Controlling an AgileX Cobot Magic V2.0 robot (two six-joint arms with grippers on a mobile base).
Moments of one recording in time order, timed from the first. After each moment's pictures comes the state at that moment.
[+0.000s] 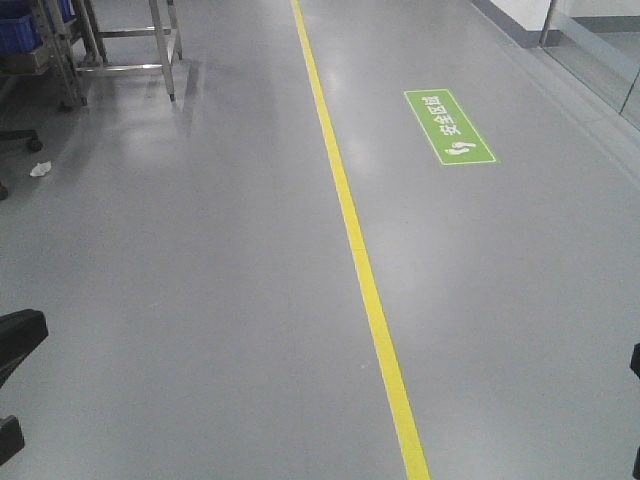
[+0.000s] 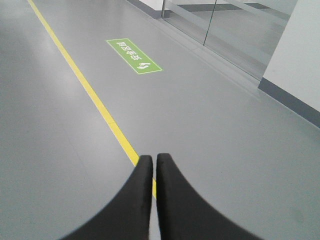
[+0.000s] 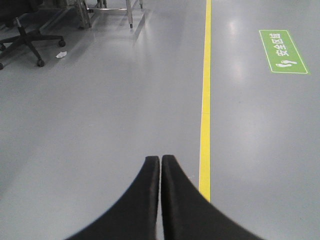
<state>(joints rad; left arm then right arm) -0.22 0.57 -0.44 -0.73 0.38 0.56 0.19 0.41 -0.46 0.11 0.53 -0.07</state>
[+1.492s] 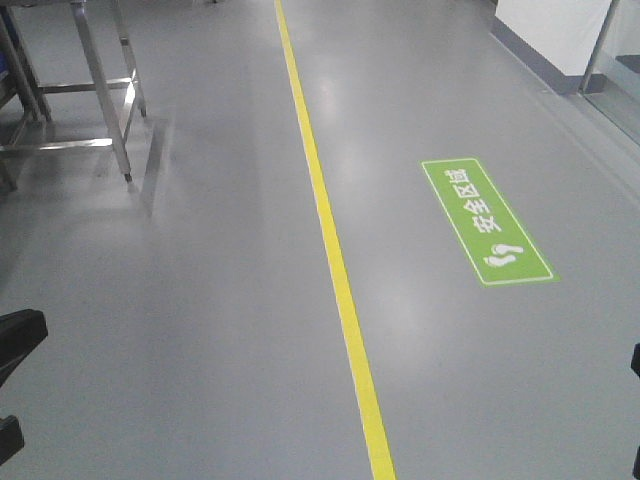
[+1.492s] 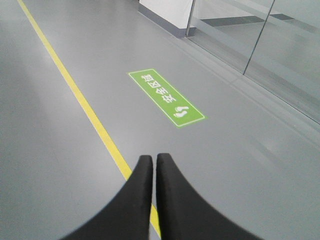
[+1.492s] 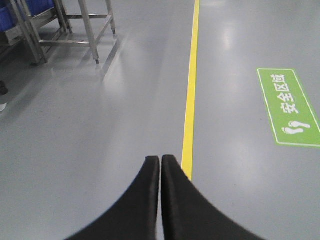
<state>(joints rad) -0.22 0.57 -0.44 -0.73 0.38 0.56 0.18 0.41 -0.46 0.11 0.53 -0.07</state>
